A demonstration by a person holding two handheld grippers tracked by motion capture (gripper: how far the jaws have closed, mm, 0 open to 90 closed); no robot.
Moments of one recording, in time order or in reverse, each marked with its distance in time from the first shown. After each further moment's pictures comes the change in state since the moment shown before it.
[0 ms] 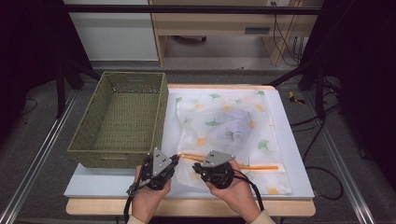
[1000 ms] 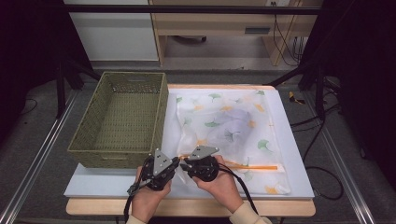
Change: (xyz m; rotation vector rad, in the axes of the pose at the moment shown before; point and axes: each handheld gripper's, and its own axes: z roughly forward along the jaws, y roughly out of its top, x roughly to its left) left arm 0.001 -0.007 0.006 0.029 -0.033 -0.012; right arm -0.003 0.006 0.051 0.016 0.046 0.051
